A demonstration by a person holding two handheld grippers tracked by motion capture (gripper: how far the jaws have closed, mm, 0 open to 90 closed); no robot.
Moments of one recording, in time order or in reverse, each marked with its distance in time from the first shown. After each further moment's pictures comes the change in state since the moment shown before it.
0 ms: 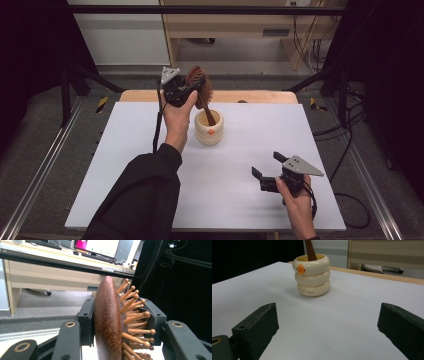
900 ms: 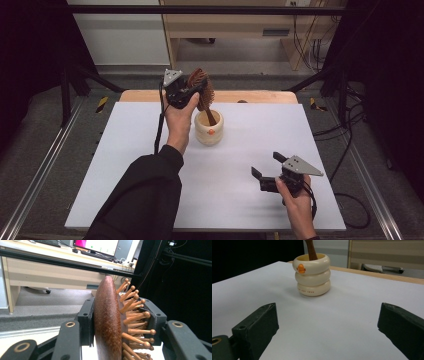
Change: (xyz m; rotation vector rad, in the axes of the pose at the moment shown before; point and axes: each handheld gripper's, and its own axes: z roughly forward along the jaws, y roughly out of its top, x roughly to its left) left arm -0.002 -0.007 0.003 0.010 -0.002 -0.002; right arm 0.000 0.000 0.000 0.004 0.002 0.002
